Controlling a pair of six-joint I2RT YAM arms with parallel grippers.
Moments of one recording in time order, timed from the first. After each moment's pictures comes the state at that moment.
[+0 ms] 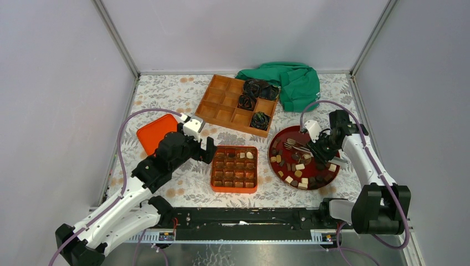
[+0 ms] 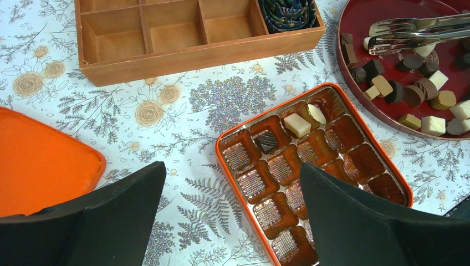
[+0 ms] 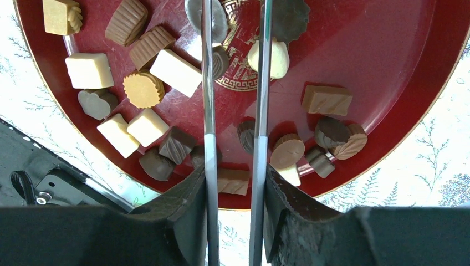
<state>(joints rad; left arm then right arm) -0.65 0.75 0.65 -0.31 -0.07 -0.11 -0.02 1.23 0.89 -0.99 -0.28 -0.83</state>
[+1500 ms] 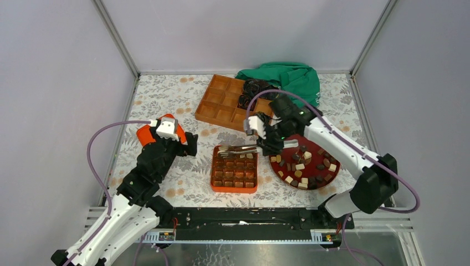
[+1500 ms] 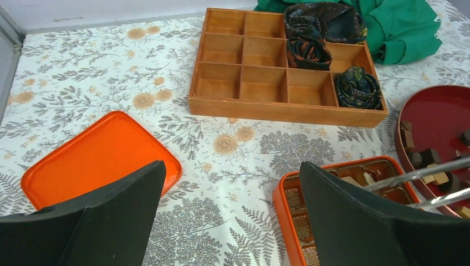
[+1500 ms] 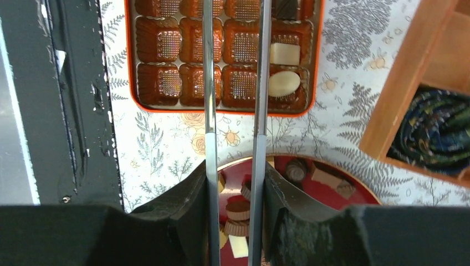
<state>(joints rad) -0.59 0.51 0.59 -0.26 -0.33 -0.11 0.59 1.45 1.29 -1.02 -0.56 -0.84</state>
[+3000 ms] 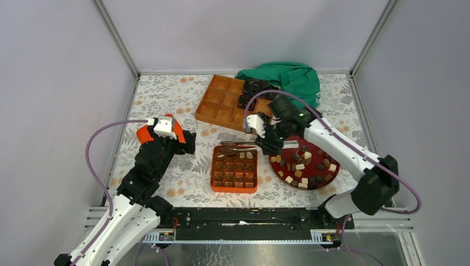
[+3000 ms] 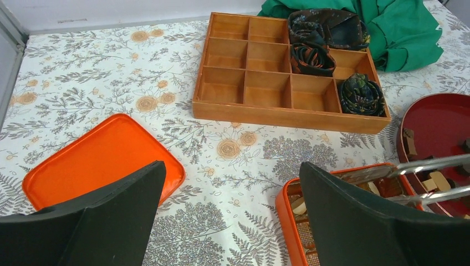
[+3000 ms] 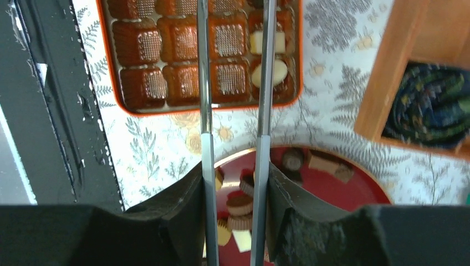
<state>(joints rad) -0.51 0.51 0.59 -0.24 -0.28 -0.10 0.67 1.50 1.30 -0.96 -0.43 -0.73</state>
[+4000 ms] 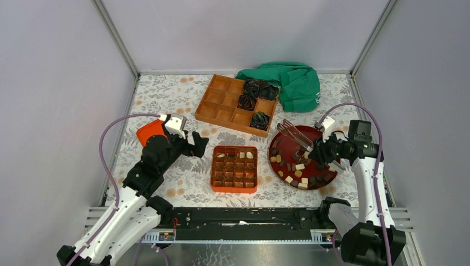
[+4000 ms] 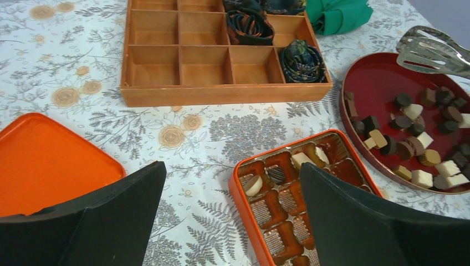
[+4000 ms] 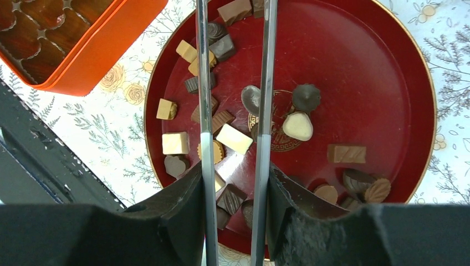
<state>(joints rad) -0.49 0.61 0.59 -0.21 -0.01 -0.16 -0.20 0.95 0.80 -0.93 -0.73 -0.73</state>
